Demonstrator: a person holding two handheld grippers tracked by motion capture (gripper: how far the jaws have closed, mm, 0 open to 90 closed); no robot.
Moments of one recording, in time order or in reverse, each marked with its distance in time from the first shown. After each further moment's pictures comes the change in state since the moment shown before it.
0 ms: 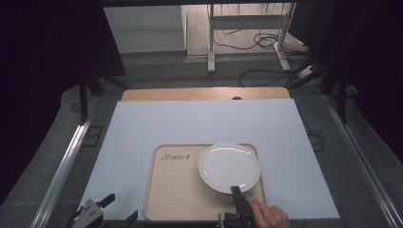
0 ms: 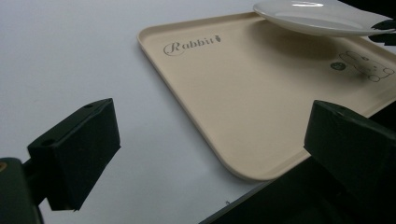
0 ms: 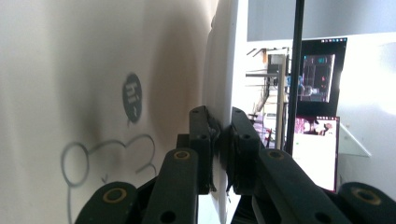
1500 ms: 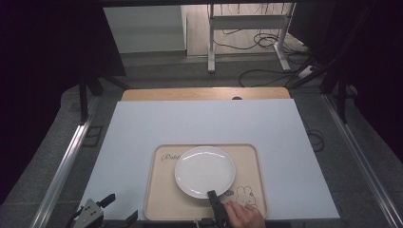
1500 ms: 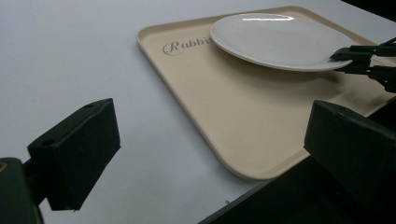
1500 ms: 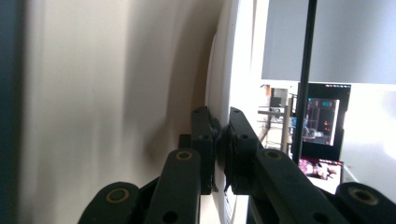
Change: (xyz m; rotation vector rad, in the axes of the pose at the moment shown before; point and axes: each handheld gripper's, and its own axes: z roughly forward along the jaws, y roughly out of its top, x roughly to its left) left arm 0.000 0.000 0.000 0.003 -0.003 0.004; right arm 0.022 0.050 0.023 -0.123 0.041 -0.074
